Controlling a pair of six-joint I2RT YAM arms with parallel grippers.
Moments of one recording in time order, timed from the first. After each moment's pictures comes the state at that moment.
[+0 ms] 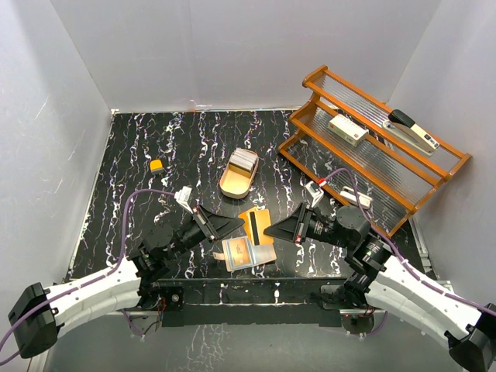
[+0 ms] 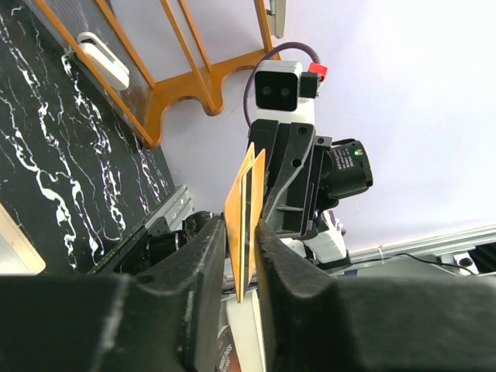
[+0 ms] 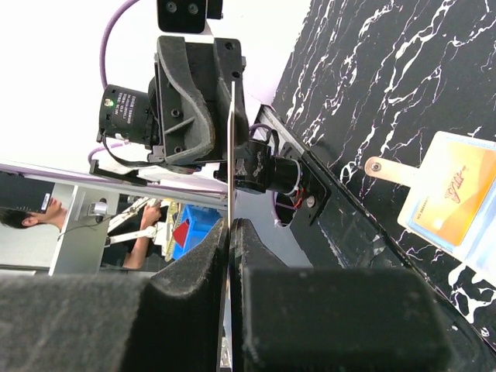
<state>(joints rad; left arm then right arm) -0.94 0.69 0.22 0.56 0.04 -1.30 0.76 0.59 0.41 0.12 -0.43 1.13</state>
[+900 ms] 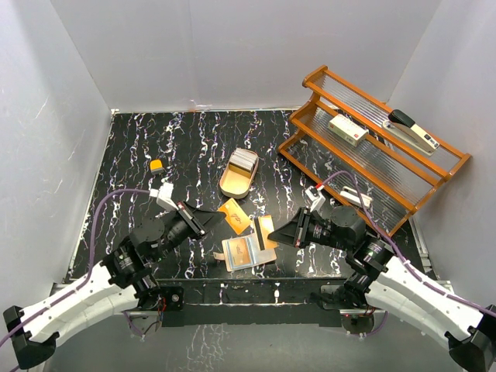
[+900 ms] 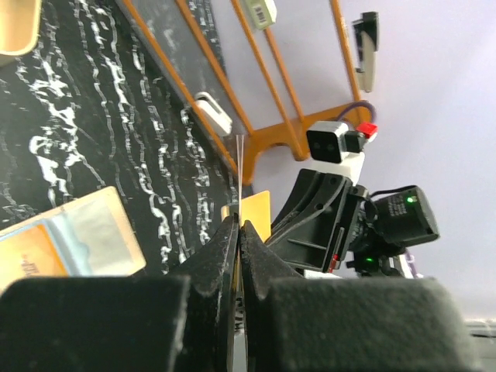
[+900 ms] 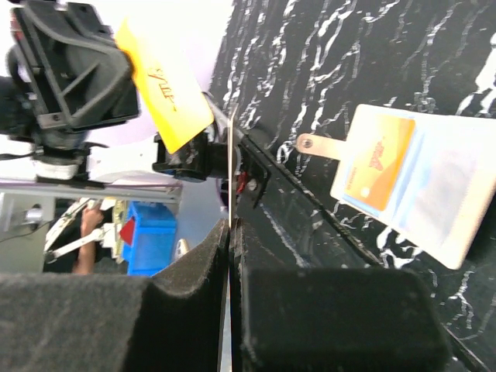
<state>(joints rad) -0.94 0.48 0.42 -0.04 -0.18 -1.15 0.76 0.58 0.42 -0.07 -0.38 1.01</state>
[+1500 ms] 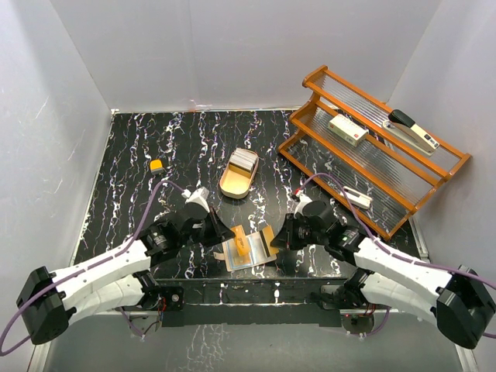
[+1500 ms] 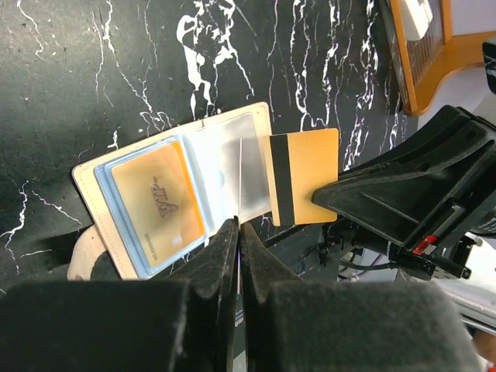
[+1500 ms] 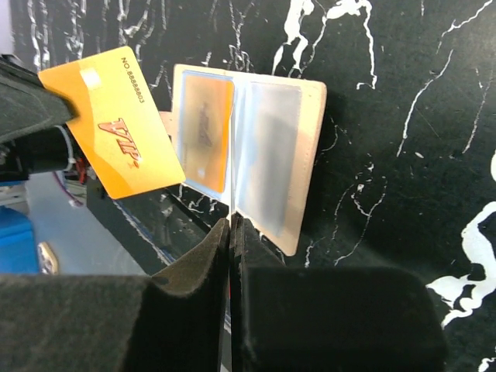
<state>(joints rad) -0.91 0.89 0.53 -0.28 -0.06 -1.07 0.76 0.89 0.42 -0.17 -0.26 0.77</state>
